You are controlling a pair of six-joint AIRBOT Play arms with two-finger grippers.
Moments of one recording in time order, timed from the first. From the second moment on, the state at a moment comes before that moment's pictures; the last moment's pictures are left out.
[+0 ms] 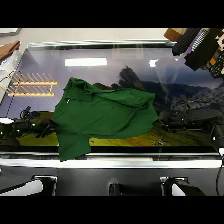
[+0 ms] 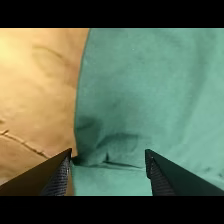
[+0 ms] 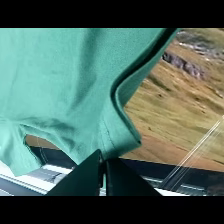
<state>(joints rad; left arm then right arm) 0.44 -1.36 0.72 0.81 -1.08 -1.20 -0.20 -1.04 0.76 2.32 -1.20 -1.68</state>
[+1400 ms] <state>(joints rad) 0.46 -0.72 1.77 1.11 -0.99 -1.61 -0.20 -0.79 1.98 2.36 -1.10 -1.47</state>
